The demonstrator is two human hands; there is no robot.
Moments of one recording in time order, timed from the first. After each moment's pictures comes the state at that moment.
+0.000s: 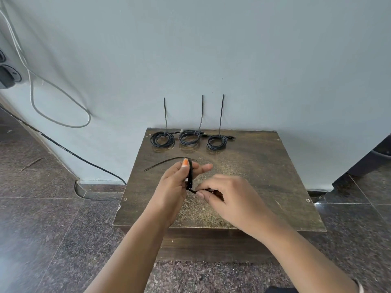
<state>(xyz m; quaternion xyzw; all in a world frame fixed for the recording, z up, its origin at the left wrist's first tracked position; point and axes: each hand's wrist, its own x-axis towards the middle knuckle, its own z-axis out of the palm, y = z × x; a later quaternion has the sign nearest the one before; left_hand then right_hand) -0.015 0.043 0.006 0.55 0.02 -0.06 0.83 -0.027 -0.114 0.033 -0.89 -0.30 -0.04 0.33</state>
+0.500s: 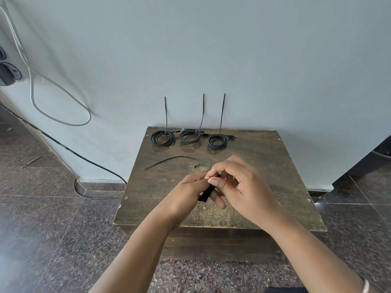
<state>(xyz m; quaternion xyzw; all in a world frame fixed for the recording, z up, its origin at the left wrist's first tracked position) -0.027 0.034 0.015 0.67 -0.10 -0.19 0.71 -0.019 -0.130 0.032 -0.86 -0.27 -0.15 0.40</state>
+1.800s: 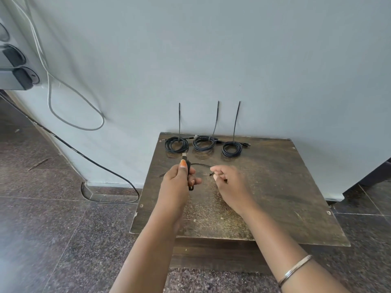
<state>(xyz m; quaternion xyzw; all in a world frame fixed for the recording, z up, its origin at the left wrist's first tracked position) -0.007 0.067 0.019 0.65 0.16 0.04 0.74 0.038 -0.074 -0.028 -0.91 -0.05 -0.01 0.41</state>
